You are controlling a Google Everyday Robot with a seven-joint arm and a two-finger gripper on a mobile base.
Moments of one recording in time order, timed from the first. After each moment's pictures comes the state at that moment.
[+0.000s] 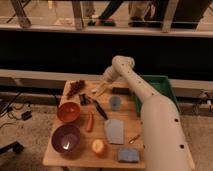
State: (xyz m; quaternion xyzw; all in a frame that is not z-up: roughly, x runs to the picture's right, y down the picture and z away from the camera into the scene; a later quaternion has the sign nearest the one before) arm -0.011 -0.058 0.969 -0.19 -0.24 0.06 0.95
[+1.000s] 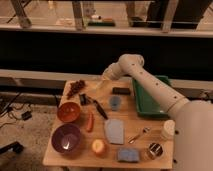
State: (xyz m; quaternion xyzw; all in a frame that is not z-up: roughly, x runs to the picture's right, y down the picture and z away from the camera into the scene) arm 0.003 -0.075 0.871 -0.11 -0.27 0.05 0.96
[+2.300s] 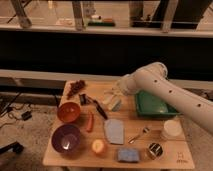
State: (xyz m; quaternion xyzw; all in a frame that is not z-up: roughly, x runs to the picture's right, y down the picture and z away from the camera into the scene) arm 0.063 0.003 0.733 -0.11 -0.21 0.02 0.97
